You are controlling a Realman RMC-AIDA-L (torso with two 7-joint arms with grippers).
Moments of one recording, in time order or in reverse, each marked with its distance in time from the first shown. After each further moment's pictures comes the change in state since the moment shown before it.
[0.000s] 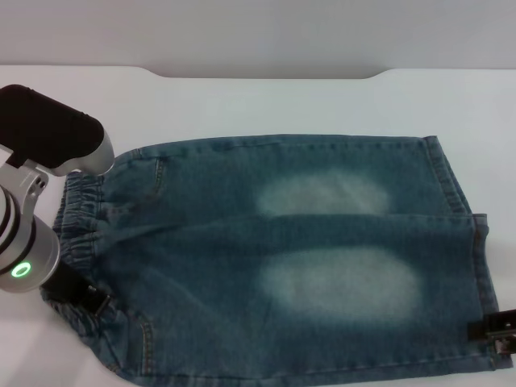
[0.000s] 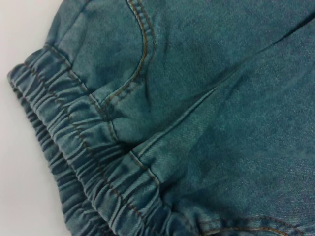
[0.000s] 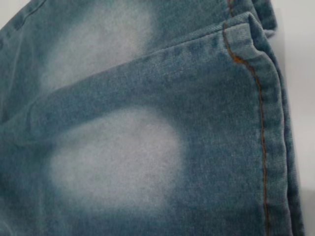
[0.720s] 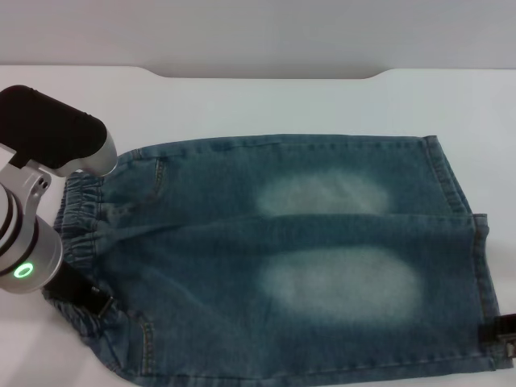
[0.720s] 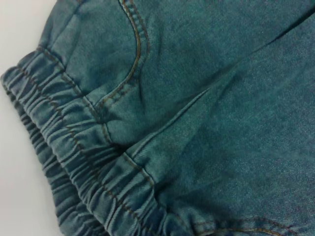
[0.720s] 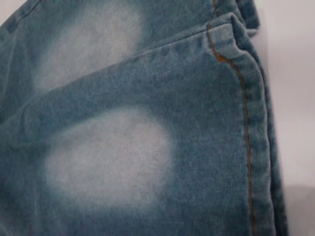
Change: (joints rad) left arm -0.003 0.000 0.002 -0.001 -0.011 -0.002 0.000; right arm -0.012 -0.012 0.014 0.010 0.000 0.015 0.007
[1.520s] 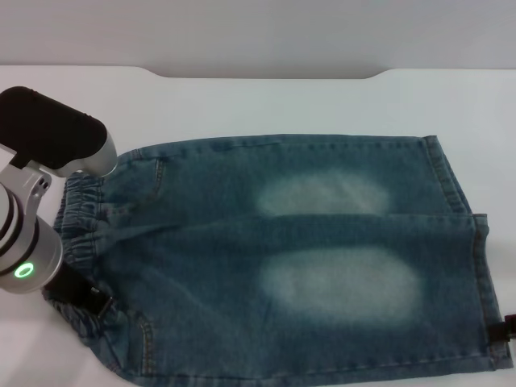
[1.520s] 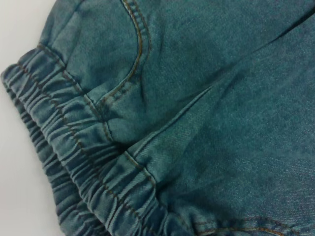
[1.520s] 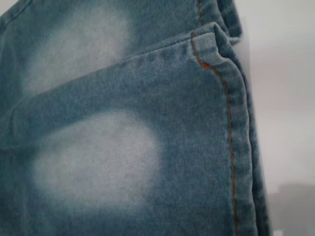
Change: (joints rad) left arm -0.004 0.000 -0.002 0.013 0.000 0.003 0.000; right arm 0.007 -0.011 0.009 0.018 -0.024 0.018 0.012
